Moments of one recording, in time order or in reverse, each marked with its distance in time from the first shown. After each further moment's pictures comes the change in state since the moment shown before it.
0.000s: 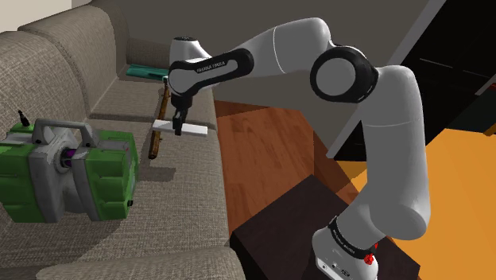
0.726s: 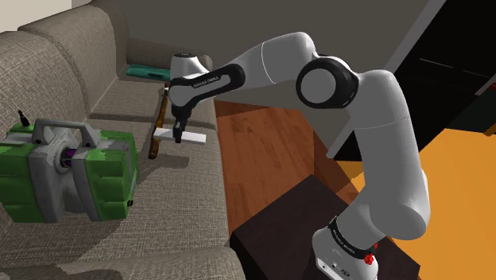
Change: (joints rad) arm -0.004 0.108 -0.012 0.040 -0.010 0.066 -0.013
